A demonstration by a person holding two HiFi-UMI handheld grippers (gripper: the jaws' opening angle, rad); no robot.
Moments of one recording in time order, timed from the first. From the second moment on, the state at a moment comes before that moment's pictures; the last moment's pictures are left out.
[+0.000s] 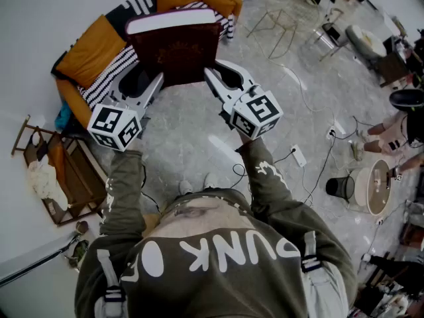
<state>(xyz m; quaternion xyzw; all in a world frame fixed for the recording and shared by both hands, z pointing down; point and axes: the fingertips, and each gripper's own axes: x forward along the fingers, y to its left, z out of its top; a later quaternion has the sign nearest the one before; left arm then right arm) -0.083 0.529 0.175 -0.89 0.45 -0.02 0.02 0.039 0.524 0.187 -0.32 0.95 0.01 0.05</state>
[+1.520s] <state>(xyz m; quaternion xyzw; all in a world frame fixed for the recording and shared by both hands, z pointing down) -0.060 0.408 0.209 -0.89 0.46 -0.04 -0.01 0.061 0.402 0.221 -0.30 0.95 0.00 0.03</state>
